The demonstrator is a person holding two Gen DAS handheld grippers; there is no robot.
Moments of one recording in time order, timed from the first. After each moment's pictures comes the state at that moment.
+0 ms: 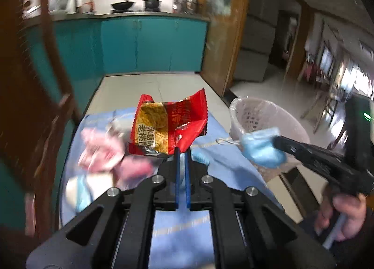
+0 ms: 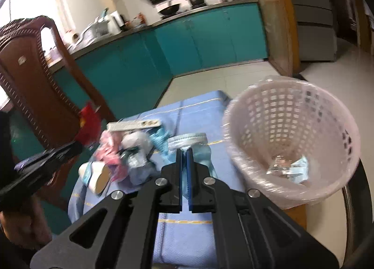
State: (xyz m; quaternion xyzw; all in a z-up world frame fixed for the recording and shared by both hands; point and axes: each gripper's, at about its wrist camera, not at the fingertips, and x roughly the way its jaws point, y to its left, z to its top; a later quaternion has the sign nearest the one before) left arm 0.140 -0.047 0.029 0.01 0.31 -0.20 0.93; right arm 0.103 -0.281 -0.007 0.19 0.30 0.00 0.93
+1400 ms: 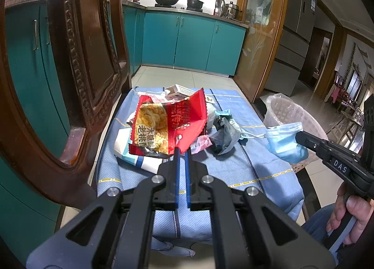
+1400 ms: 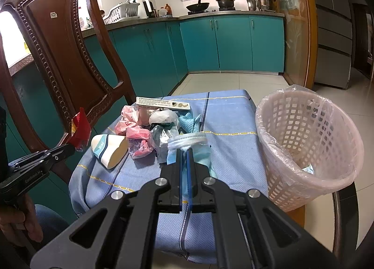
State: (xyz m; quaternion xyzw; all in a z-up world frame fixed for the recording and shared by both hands) left arm 0.103 0.017 0.005 -0.04 0.32 -0.10 0.94; right arm 0.085 -0.215 -0.006 0.11 0.30 0.02 0.95
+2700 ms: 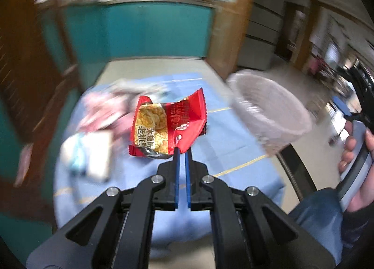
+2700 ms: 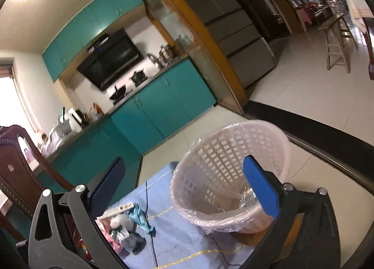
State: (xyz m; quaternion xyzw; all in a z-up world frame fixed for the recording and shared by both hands) left arm 0.125 -0.070 0.012 0.03 0.35 -0.21 0.91; right arm 0.002 -0.368 0.016 0.34 0.08 -0.20 0.91
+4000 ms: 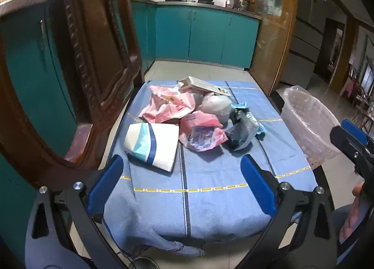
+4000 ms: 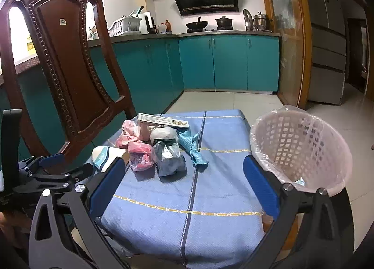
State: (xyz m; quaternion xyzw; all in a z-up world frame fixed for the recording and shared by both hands) left arm 0.110 0.014 0.003 0.00 0.34 -0.06 0.94; right arm 0.064 -0.205 0.006 0.08 0.25 0.00 0.96
